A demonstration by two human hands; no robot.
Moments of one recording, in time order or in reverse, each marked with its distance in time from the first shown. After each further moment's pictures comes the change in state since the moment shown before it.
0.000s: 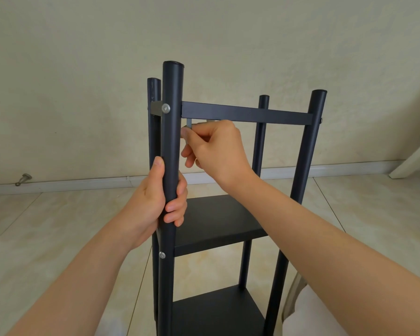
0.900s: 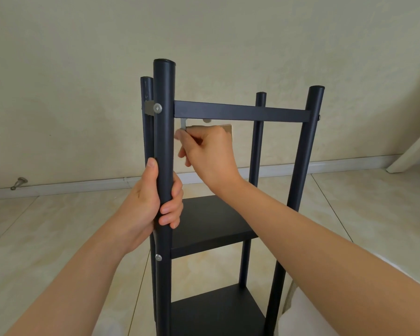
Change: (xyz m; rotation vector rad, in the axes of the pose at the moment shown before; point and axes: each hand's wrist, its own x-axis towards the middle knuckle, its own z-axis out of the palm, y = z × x) left_hand 0.001 -0.001 -0.002 -0.004 -0.011 0.005; right_hand 0.007 0.020 0.013 -0.020 0.110 -0.072
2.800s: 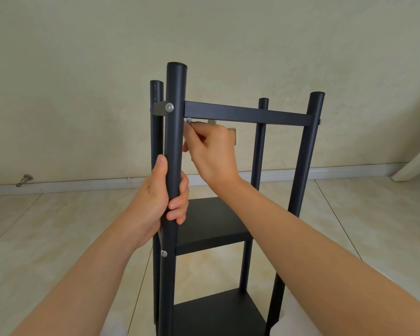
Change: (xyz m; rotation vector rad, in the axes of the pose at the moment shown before) left_hand 0.007 0.005 0.007 0.008 0.091 -0.006; right_hand 0.011 0.005 0.010 -0.005 0.093 -0.077
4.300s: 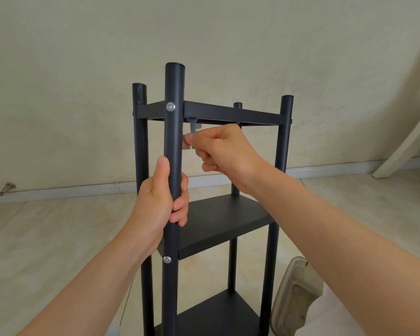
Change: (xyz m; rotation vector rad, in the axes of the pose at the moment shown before) left_hand -0.004 0.002 0.045 0.000 0.119 0.092; right_hand 0.001 -0.025 -0.080 0.203 -0.356 0.398
